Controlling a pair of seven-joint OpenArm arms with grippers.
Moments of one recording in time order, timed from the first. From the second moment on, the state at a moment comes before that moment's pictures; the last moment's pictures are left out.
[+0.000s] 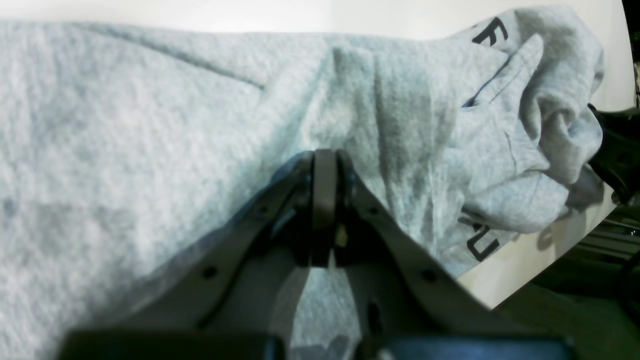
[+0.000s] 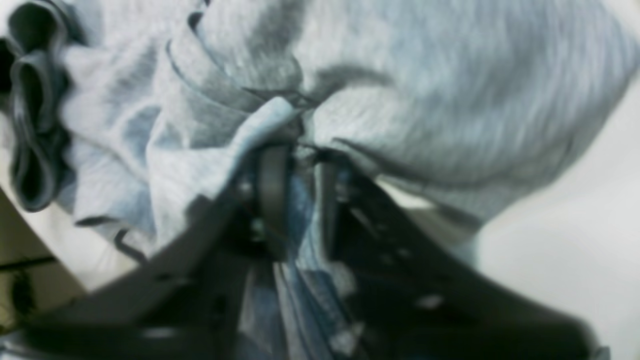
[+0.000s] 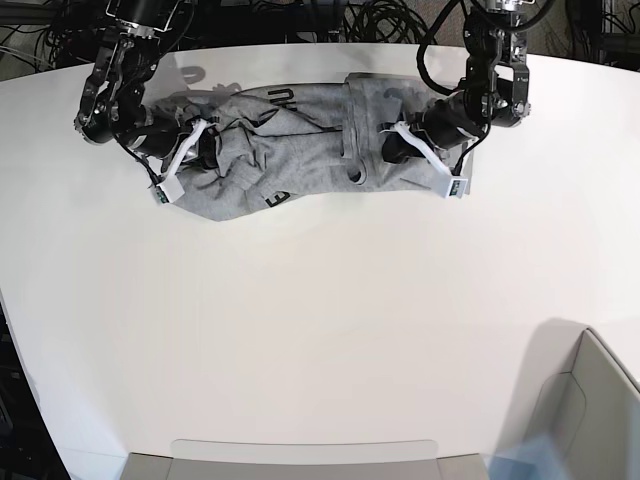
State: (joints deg) left arm 14.5 -8.8 -2.7 98.5 -41.0 -9.9 56.2; right arm -7.4 2.7 22.5 89.0 33.1 44.1 -68.0
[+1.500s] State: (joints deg) left arm 19.4 -8.7 -18.1 111.5 -41.2 -10.1 57.3; right arm 7.1 13.0 22.4 84.7 17.2 44.2 -63.6
